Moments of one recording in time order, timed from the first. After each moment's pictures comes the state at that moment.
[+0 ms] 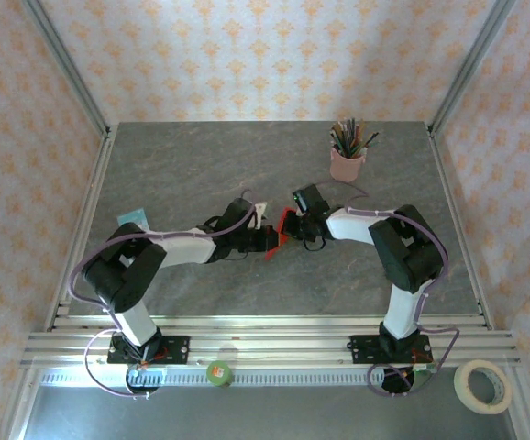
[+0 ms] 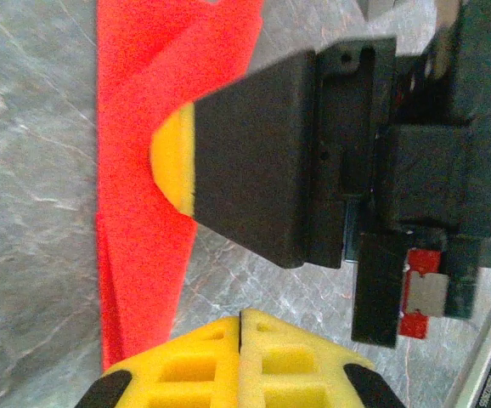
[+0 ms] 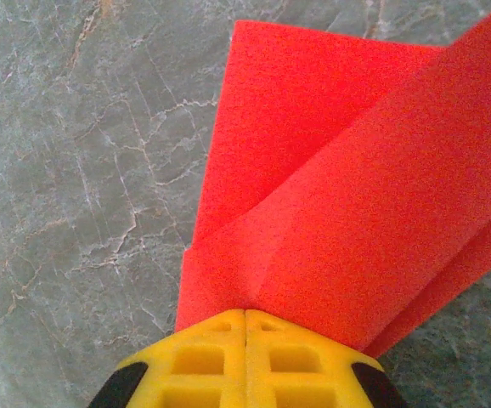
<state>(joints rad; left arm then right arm) -0.63 1.72 0.82 0.17 0.36 -0.68 0.55 1.84 0.98 -0.13 -0.23 0.77</state>
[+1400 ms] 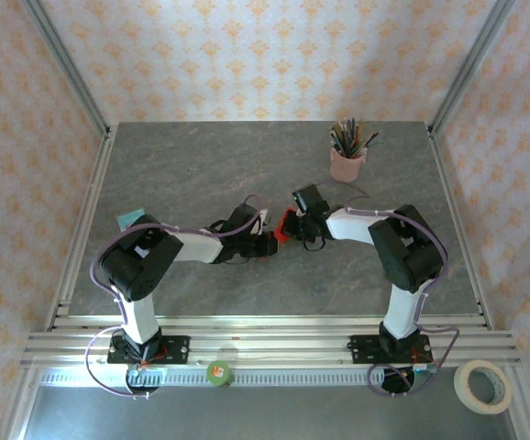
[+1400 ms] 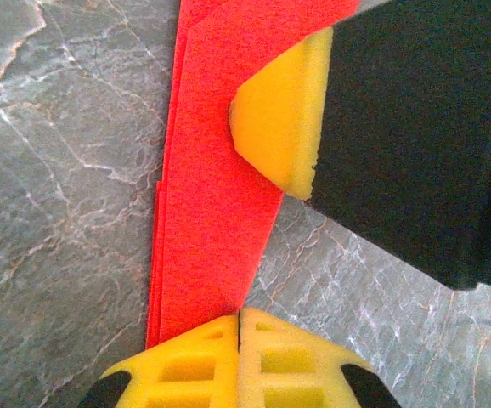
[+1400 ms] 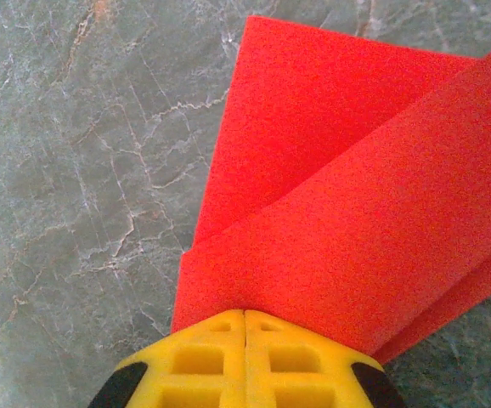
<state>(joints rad) -0.63 1.82 0.82 0.19 0.34 -0.69 0.55 1.85 0.98 -0.13 -0.22 0.78</state>
